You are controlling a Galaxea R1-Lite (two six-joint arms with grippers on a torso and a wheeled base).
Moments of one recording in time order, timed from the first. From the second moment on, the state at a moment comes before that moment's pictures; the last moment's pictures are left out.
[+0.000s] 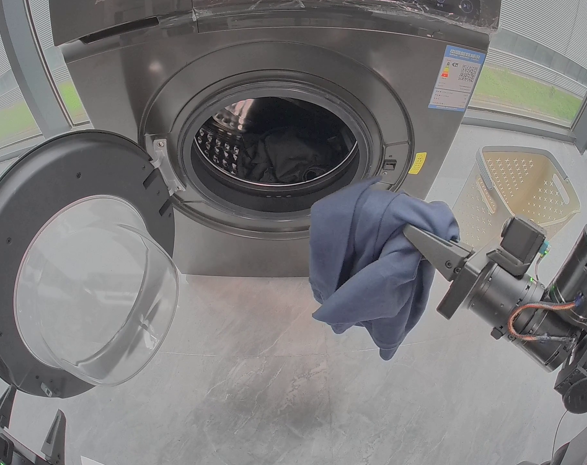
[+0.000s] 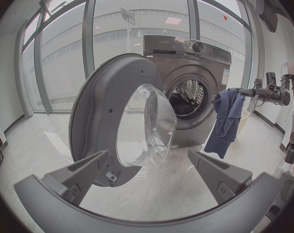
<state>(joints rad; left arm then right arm) 0.00 0.02 -0.02 0.00 0.01 0.00 0.73 1.56 -0.43 -1.32 -0.05 0.22</state>
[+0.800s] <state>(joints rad) -0.01 0.28 -0.13 -0.13 -0.39 -0.03 0.78 1.74 -0.69 -1.33 -0.10 0.17</state>
